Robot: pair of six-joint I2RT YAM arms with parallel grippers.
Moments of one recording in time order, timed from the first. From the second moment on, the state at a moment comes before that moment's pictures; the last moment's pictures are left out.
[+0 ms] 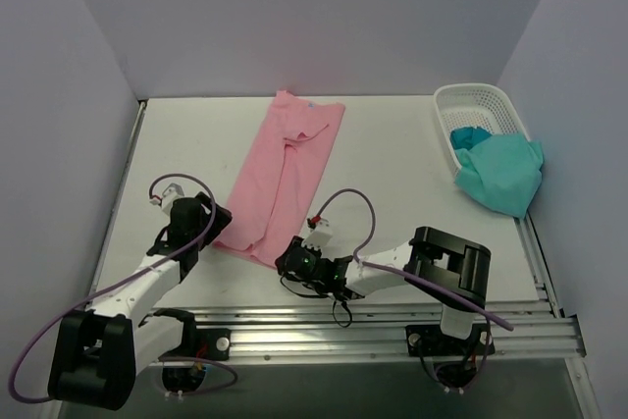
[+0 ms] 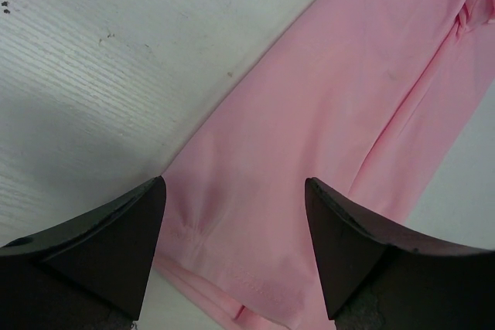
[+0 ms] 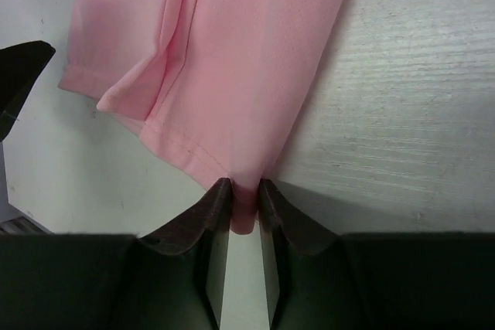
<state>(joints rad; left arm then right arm) -0.19 1.06 0.39 0.00 -0.18 -0.91 1.23 1.78 0.73 0.34 0.48 1.25</state>
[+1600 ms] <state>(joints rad) -0.49 1.04 0.28 0.06 -0.20 -1.01 1.04 1.54 0.49 0.25 0.58 1.20</state>
